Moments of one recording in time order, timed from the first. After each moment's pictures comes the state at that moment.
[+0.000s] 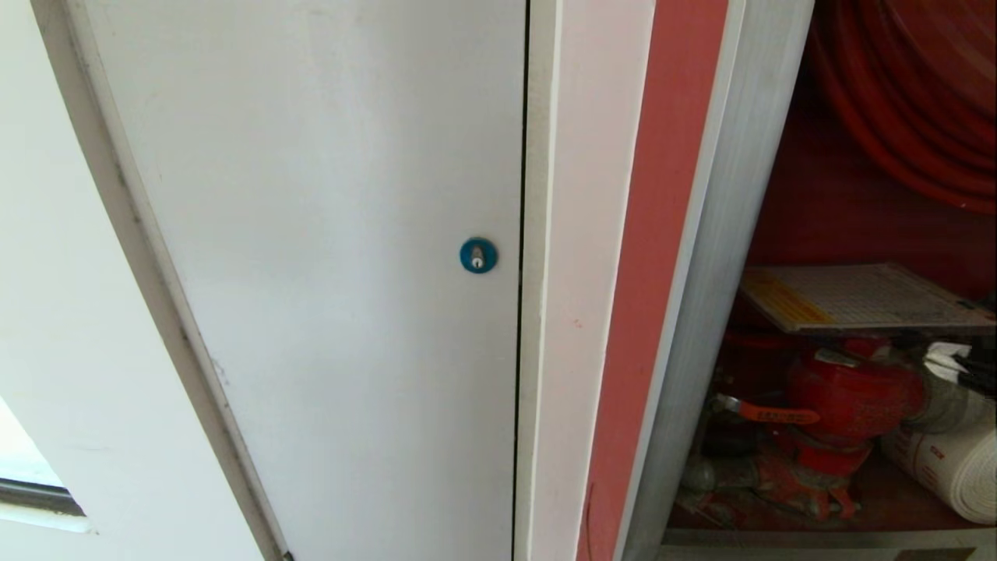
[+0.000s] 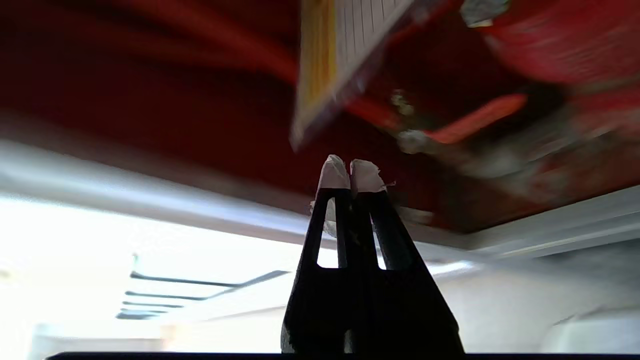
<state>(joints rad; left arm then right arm) -0.02 0.00 0.00 -0.07 -0.03 0.04 0.02 0.95 -0.77 0.10 0.27 1.08</state>
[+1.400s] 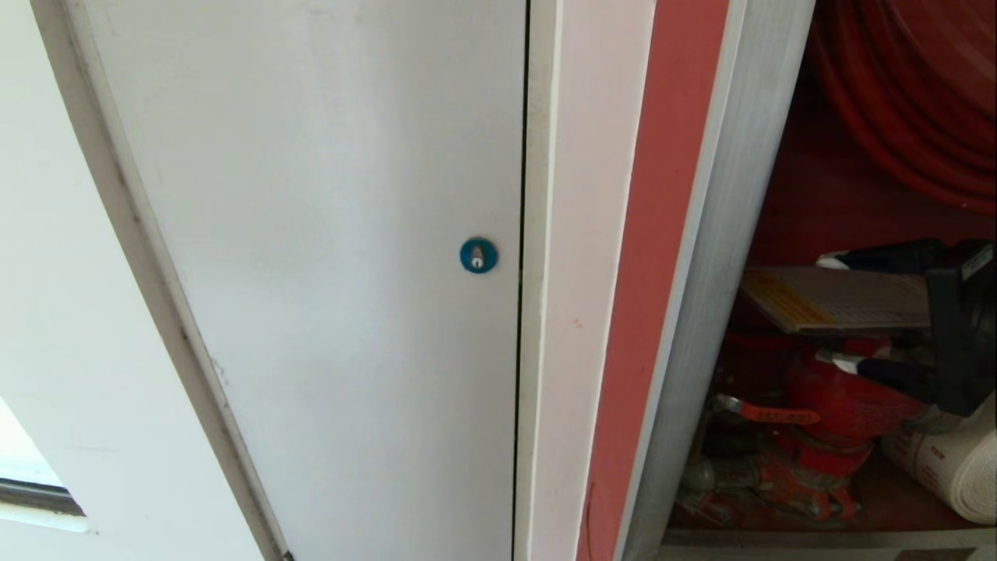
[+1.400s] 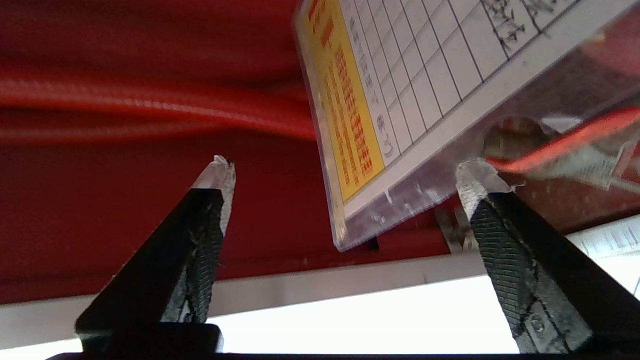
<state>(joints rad) -0.02 0.00 0.00 -0.07 -0.03 0.03 0.13 1.21 -0.93 0.07 0.17 1.26</state>
